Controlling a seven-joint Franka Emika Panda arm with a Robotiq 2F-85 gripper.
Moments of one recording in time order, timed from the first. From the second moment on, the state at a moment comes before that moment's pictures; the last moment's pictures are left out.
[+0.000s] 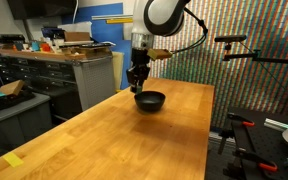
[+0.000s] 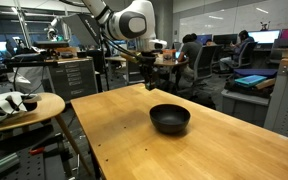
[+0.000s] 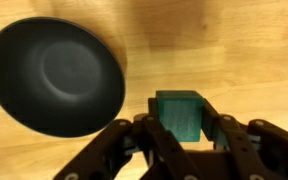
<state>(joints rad) 0.09 0.31 0.03 -2.09 0.04 2.53 0.19</state>
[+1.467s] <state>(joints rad) -0.04 0.57 -0.06 -1.94 0.09 2.54 0.20</state>
